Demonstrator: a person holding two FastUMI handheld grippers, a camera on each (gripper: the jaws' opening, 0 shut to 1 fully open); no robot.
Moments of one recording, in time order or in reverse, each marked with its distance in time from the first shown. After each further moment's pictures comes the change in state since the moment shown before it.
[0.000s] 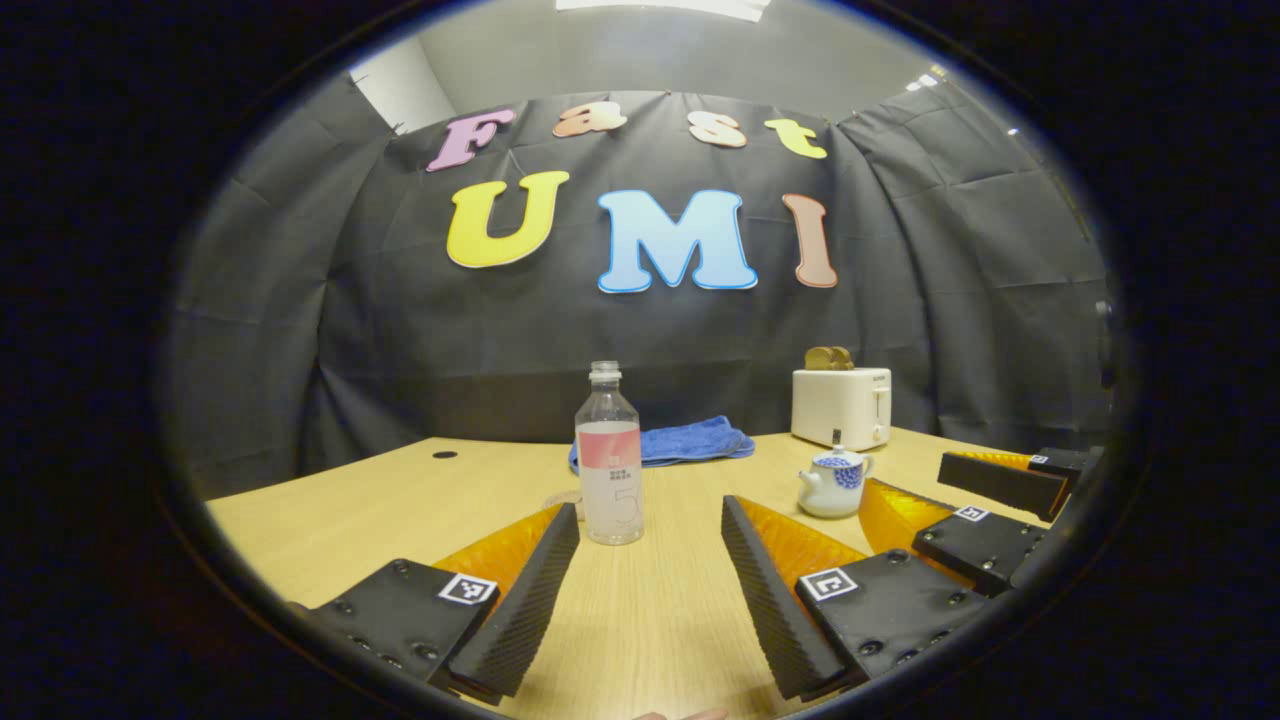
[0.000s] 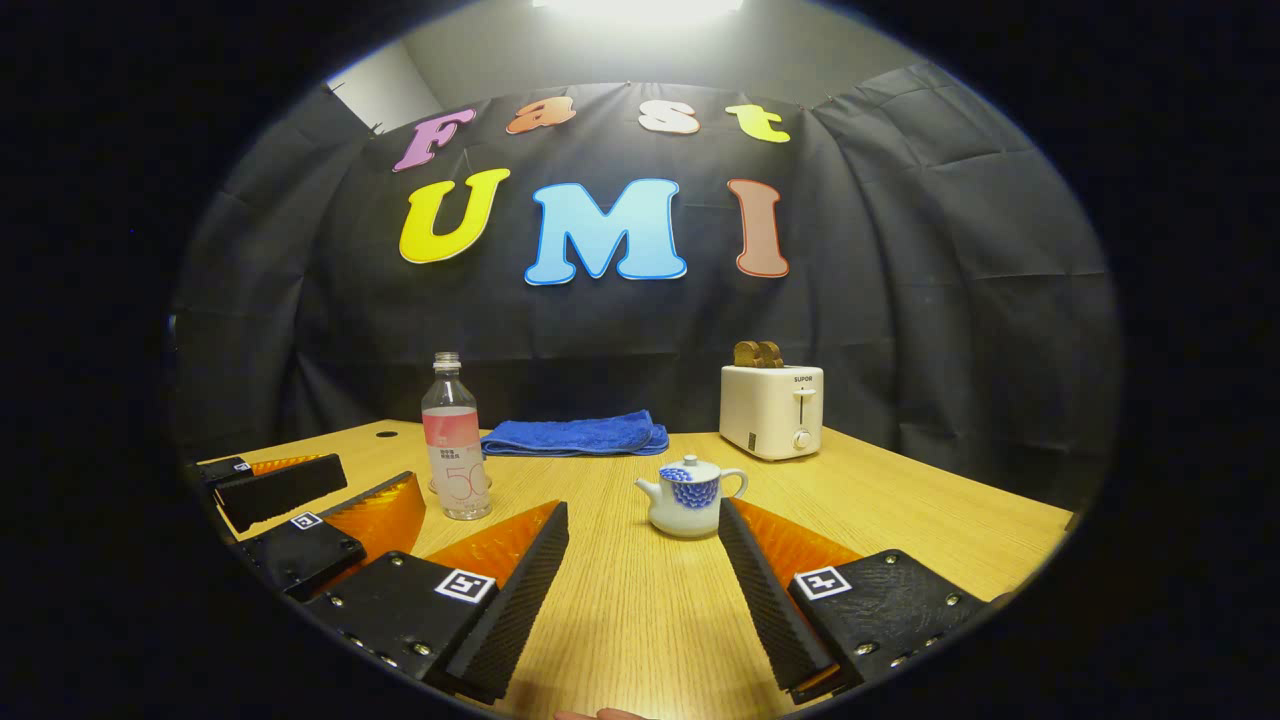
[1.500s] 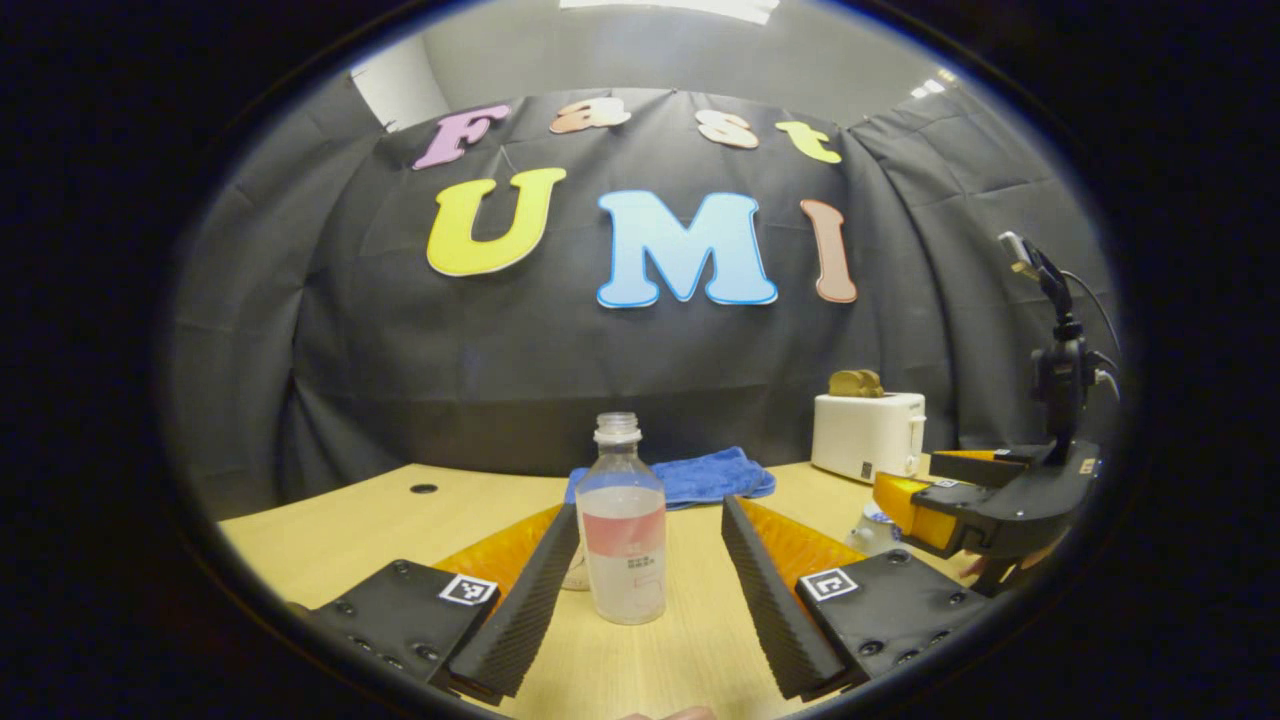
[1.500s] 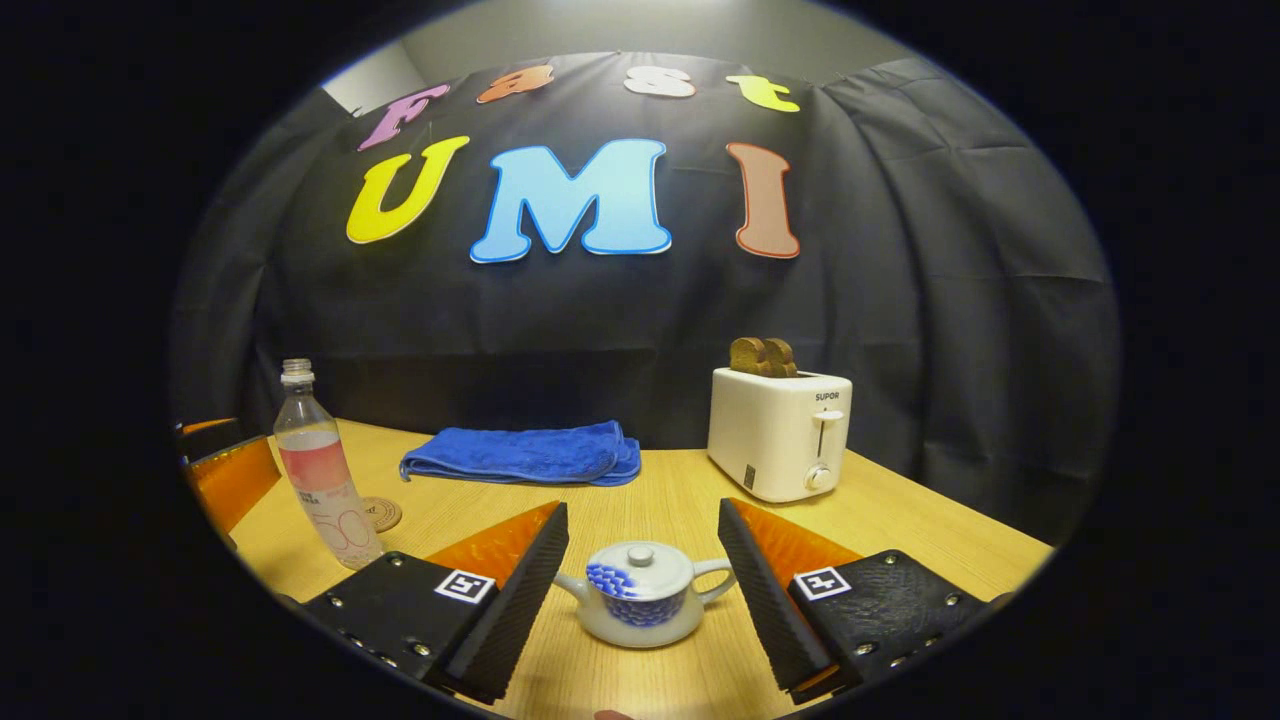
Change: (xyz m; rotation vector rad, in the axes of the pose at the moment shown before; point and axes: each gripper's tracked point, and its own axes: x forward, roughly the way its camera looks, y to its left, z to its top) left arm 0.106 0.027 0.030 -0.022 -0.014 -0.023; right arm 0.153 -0.048 0.012 -0.020 0.051 -0.037
